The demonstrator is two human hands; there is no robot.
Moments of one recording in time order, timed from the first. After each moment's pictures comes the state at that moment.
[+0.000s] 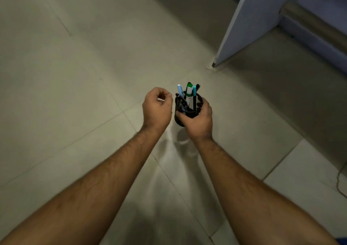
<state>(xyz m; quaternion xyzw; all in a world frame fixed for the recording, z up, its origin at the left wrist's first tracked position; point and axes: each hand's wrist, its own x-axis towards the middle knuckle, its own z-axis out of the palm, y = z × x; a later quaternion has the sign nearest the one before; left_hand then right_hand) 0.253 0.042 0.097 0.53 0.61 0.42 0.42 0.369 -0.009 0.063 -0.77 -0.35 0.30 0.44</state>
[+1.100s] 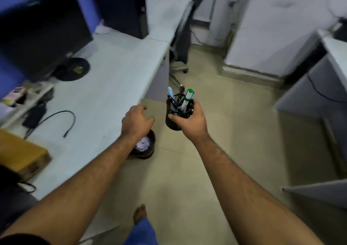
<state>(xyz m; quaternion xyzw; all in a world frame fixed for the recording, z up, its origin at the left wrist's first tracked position) -0.274 -0.277 0.820 0.33 0.90 0.28 0.11 -0.119 -0.167 0.834 -0.43 -0.69 0.50 0.29</state>
